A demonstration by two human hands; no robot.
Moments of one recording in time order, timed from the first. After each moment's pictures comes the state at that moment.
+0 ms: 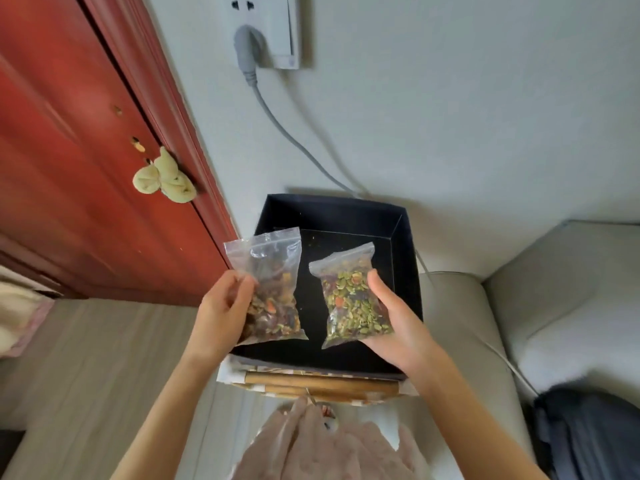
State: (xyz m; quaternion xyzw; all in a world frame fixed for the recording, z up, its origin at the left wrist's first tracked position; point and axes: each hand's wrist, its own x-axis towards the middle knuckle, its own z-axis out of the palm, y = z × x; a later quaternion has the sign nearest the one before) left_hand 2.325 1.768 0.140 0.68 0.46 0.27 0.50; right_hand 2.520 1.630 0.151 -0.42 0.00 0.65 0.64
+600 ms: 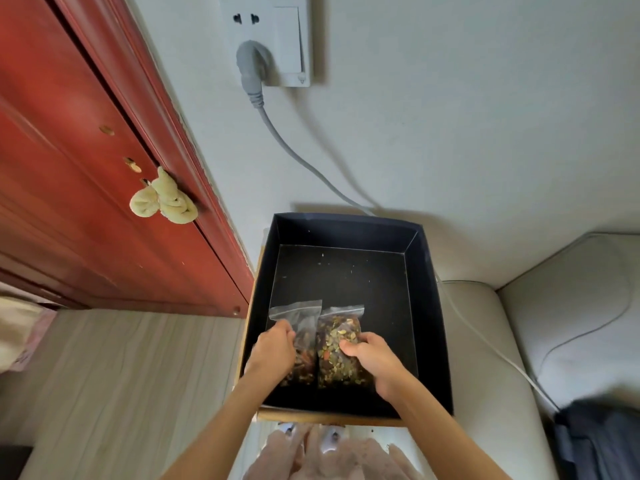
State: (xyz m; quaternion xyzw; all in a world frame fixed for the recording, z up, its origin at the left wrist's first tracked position) left_hand 2.375 1.786 0.074 0.79 0.51 -0.07 0.34; right_hand 2.507 1.678 0.068 -0.73 0.00 0.55 0.40
